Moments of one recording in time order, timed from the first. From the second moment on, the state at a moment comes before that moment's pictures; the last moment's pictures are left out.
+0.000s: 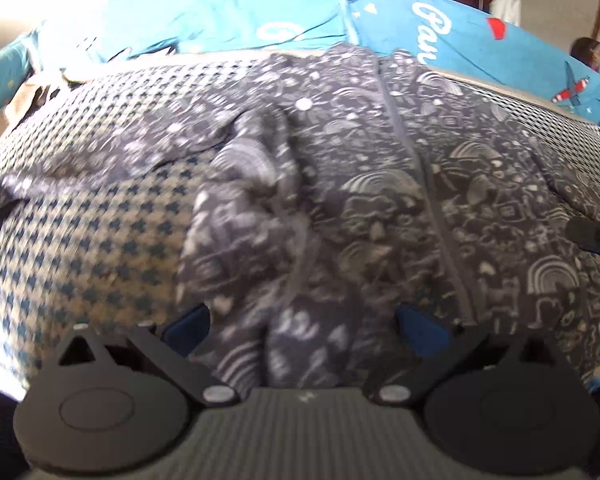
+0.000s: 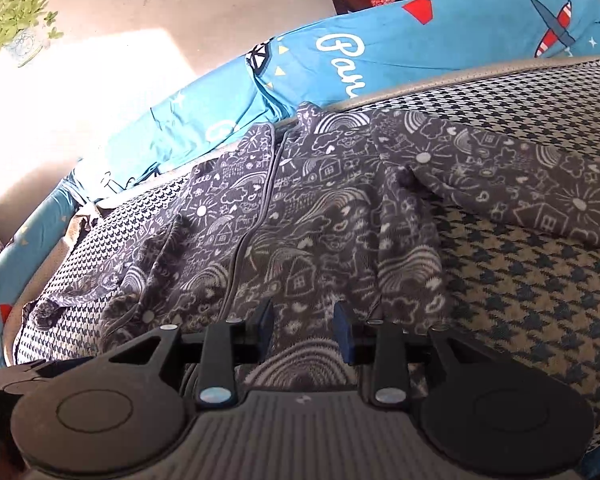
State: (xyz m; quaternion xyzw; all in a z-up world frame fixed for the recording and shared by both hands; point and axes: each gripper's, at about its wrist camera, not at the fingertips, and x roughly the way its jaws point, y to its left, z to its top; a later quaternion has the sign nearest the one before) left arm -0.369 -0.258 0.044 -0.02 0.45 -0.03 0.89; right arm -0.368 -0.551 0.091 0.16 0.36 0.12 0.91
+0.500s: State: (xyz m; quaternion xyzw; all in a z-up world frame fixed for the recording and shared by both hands) left arm -0.393 -0.234 0.052 -0.03 0.43 0.00 0.90; right arm -0.370 -0.541 0.090 0.16 0.35 0.14 0.91
